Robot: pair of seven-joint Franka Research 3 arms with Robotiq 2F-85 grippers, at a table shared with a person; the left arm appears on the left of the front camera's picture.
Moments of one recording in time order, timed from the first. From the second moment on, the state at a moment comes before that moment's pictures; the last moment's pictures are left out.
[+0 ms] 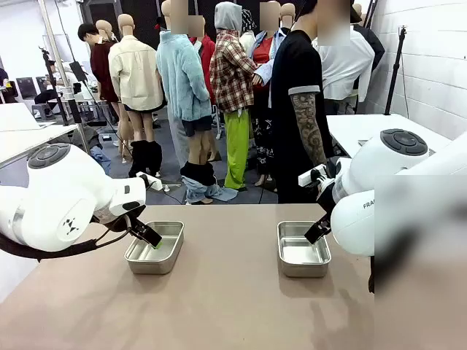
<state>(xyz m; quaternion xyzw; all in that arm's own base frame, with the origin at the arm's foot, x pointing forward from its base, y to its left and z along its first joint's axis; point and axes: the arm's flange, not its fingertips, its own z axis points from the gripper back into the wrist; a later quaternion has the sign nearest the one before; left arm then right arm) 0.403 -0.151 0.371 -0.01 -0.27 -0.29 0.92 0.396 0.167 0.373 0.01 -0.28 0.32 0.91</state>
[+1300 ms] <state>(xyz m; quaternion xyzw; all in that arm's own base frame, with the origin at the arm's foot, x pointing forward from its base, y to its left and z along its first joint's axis) 0.398 -0.145 0.491 0.07 -0.36 -0.33 0.87 0.370 0.141 0.498 -0.04 -0.39 0.27 0.88</state>
